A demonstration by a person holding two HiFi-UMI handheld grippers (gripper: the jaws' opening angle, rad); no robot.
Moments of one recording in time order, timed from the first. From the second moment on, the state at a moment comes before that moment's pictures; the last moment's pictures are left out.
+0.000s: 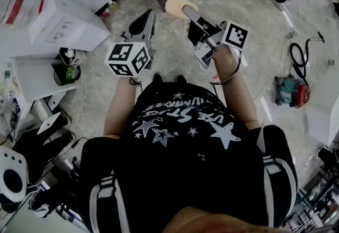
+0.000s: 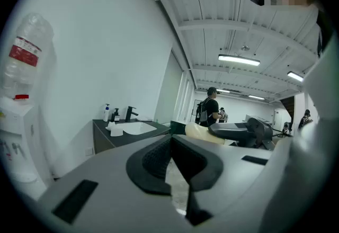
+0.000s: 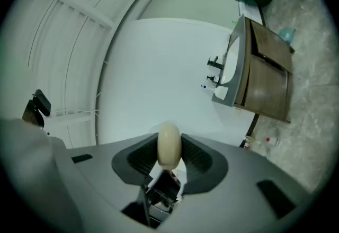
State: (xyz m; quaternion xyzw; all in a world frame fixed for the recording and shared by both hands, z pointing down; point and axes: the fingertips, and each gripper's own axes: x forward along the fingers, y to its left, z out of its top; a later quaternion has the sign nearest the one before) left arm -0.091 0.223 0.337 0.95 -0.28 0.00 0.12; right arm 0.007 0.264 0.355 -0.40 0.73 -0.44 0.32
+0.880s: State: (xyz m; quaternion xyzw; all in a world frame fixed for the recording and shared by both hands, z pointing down) left arm -0.064 0.220 0.345 0.94 -0.32 0.00 0.12; right arm 0.049 0.261 0.368 -0.39 0.75 -0.44 0.29
